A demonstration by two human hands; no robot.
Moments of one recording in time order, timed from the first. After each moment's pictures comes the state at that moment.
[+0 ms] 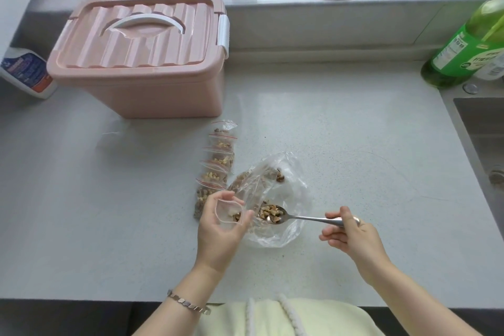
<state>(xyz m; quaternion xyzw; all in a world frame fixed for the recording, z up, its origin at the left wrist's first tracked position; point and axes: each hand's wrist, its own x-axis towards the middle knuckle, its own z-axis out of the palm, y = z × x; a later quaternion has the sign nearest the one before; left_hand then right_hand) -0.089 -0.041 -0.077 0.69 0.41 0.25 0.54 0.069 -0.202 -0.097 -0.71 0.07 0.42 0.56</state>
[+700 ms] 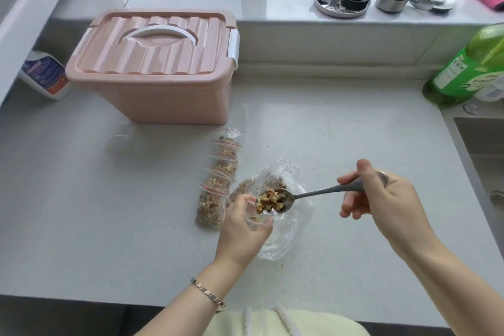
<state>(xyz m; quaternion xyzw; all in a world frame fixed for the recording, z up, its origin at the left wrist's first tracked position) -0.066 -0.048 -0.088 0.76 0.43 0.11 0.48 0.097 -0.163 0.015 -0.73 -0.16 0.32 0.58</state>
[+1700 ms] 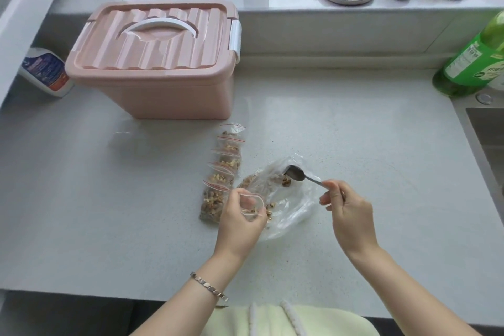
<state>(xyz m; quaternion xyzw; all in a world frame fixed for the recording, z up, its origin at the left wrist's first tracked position) -0.064 -0.039 -0.087 0.69 0.46 0.17 0.54 0.079 -0.157 -0.090 -0.84 -0.25 0.16 0.46</state>
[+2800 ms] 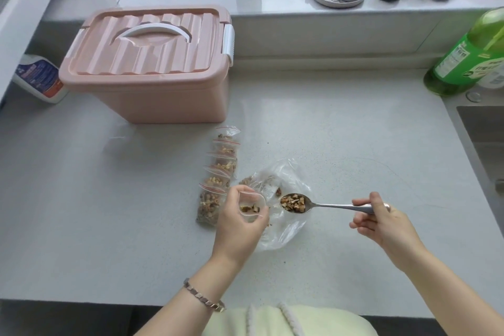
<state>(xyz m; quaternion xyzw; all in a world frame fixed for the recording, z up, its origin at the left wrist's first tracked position) -0.062 -0.045 -0.060 0.70 0.42 0.18 0.55 0.118 -0.211 -0.084 -0.71 0.04 0.41 0.57</state>
